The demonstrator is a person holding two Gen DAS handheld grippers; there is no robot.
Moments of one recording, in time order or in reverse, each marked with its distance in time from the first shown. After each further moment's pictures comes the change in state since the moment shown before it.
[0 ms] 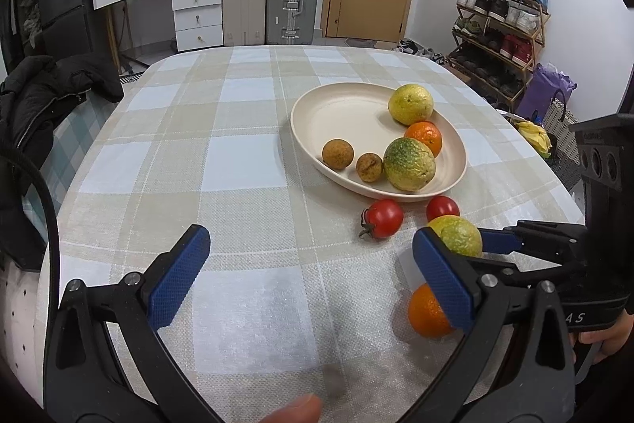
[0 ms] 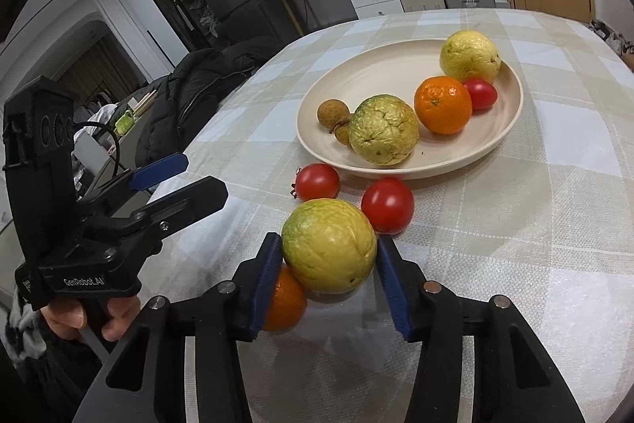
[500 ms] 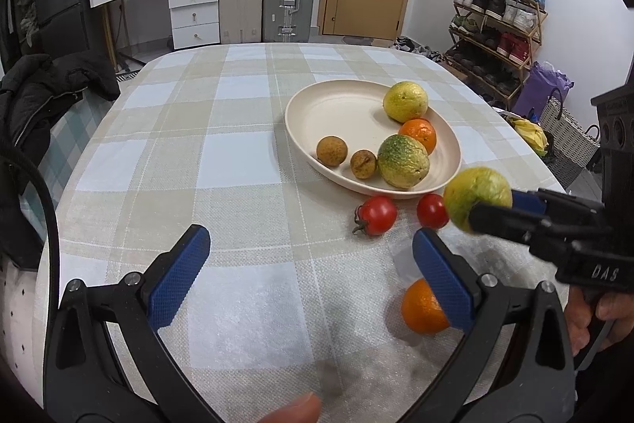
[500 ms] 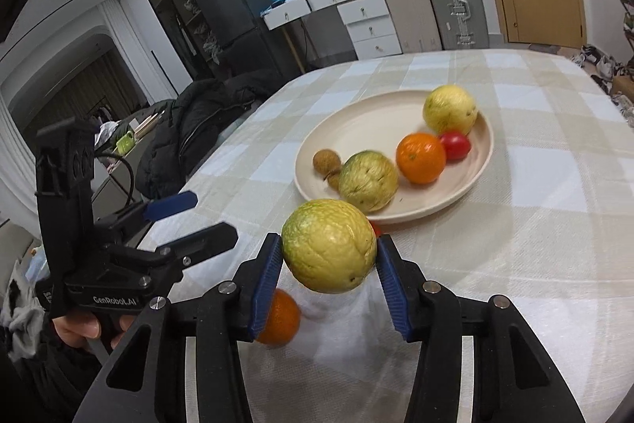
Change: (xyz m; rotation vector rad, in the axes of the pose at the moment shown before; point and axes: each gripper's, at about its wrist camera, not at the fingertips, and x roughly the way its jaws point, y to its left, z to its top) left arm -0.004 -0.005 0.000 0.002 0.010 -0.022; right arm -0.038 -0.006 0.012 -0.014 -0.131 -0.030
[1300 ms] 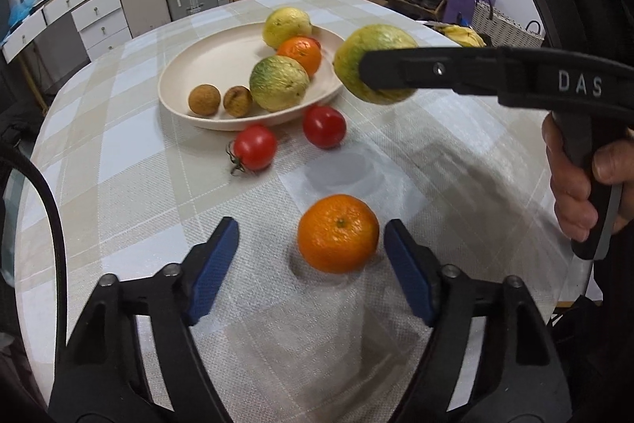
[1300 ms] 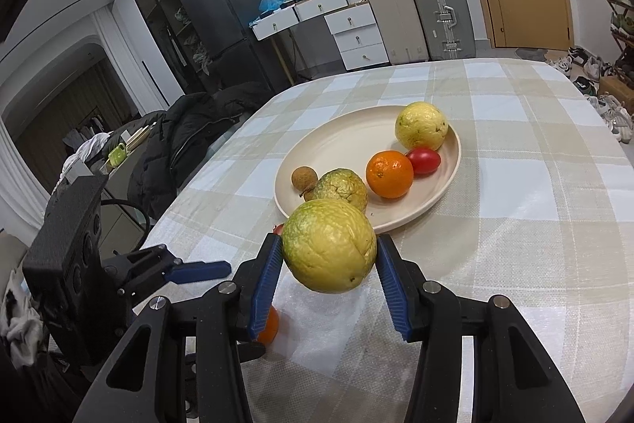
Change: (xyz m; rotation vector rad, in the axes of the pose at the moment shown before) left arm 0.016 -0.068 -0.038 0.319 0.170 -0.171; right arm -0.013 -0.013 0.007 0.018 -0.021 -0.024
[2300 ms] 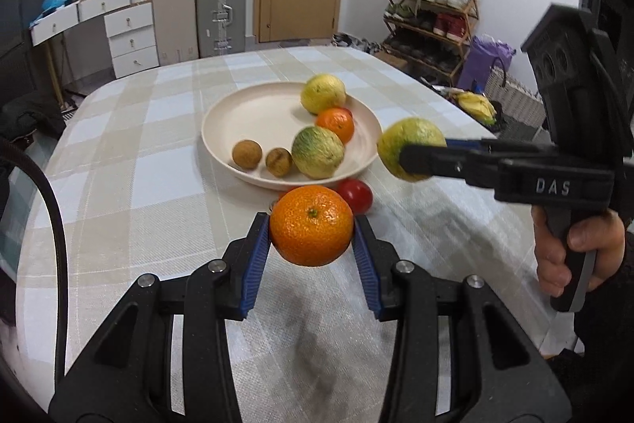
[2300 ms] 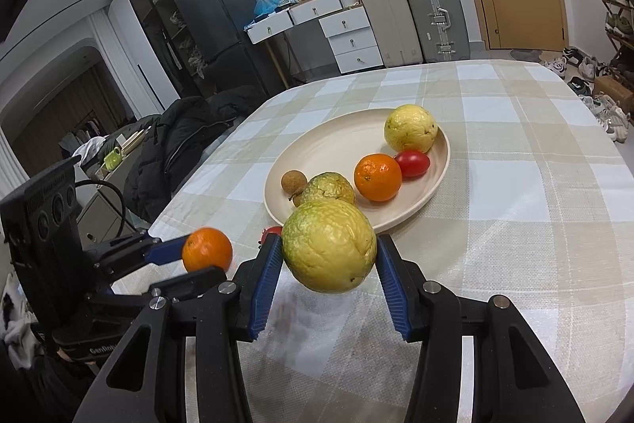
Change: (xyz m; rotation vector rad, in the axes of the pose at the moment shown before) left arm -0.040 0.029 0.011 -0.145 -0.209 0.024; right arm -0.004 -0.008 -0.001 0.007 -0.015 -0.017
